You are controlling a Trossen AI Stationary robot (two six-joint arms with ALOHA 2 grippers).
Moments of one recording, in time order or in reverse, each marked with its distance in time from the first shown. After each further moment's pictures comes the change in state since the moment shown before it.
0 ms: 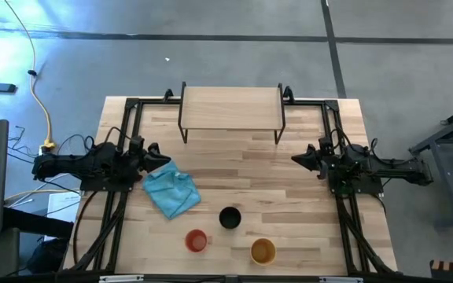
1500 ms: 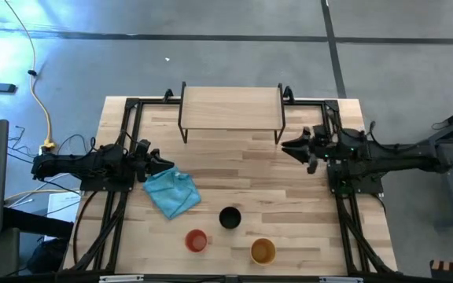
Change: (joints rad) left arm 0.000 0.014 0.000 -0.164 0.030 -0.117; right arm 0.020 0.622 0.459 0.092 0.005 -0.315
